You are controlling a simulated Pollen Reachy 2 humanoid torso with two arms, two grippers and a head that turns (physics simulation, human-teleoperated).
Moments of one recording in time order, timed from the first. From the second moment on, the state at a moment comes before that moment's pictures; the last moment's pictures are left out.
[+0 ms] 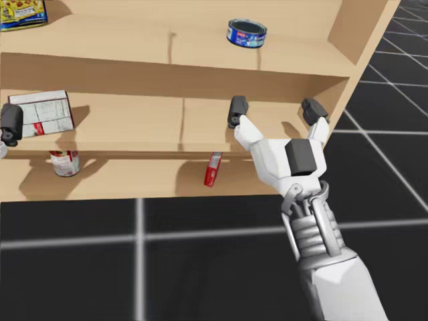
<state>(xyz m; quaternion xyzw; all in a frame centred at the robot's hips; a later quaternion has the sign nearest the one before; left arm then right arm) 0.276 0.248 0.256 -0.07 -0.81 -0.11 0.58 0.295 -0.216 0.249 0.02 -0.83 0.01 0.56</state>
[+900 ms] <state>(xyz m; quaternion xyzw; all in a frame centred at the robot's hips) 0.272 0.251 0.260 -0.08 -0.81 -0.11 0.57 0.212 -0.158 0.192 0.04 -0.75 0.01 0.66</state>
